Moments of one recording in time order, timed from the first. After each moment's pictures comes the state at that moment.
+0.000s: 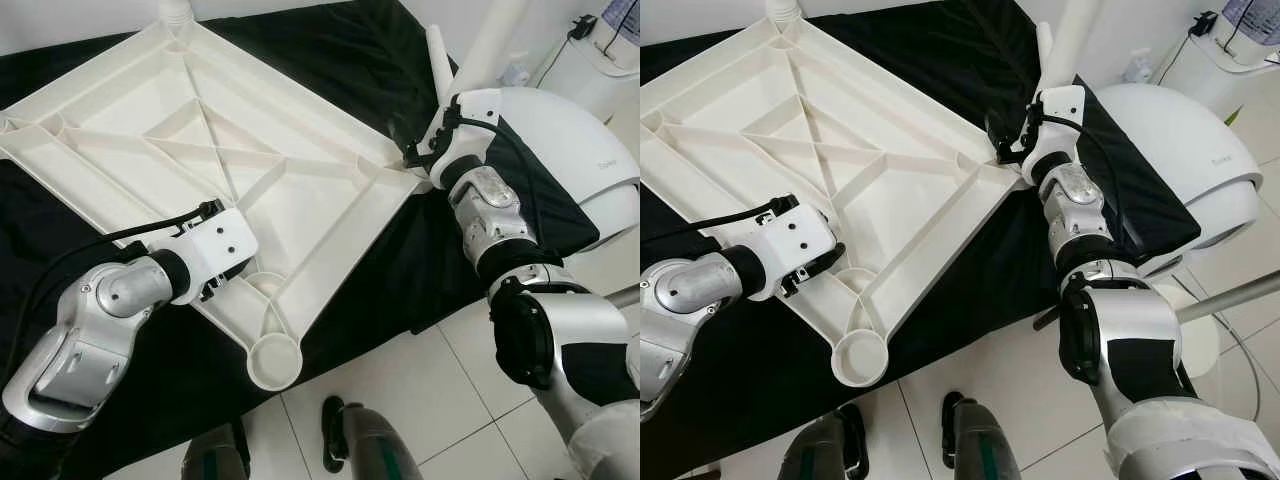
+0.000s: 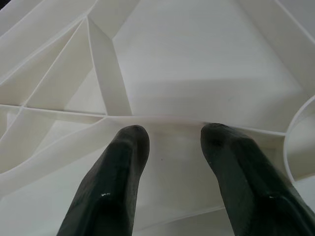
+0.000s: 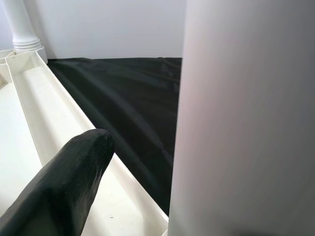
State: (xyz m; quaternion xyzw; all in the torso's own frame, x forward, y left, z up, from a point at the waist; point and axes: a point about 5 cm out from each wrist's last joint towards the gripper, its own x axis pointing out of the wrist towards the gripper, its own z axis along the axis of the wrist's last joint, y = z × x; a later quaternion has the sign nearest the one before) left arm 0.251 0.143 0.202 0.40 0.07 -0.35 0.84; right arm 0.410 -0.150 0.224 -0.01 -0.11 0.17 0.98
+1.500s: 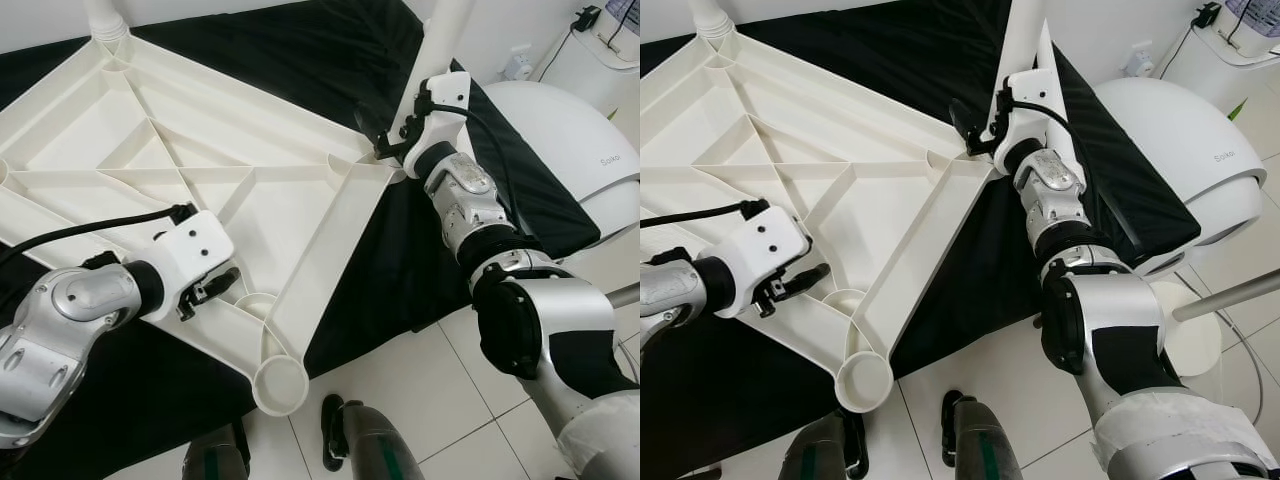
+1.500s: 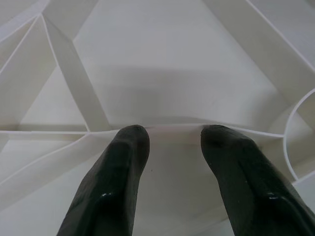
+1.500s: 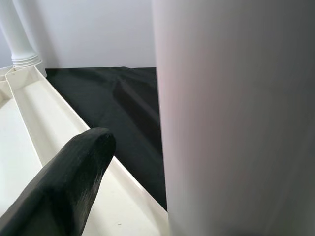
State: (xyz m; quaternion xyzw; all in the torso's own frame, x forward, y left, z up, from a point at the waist) left arm 0.233 0.153 0.206 0.33 0.14 -0.40 0.85; right arm 0.412 -0.114 0.235 0.01 -0.11 0.25 0.96
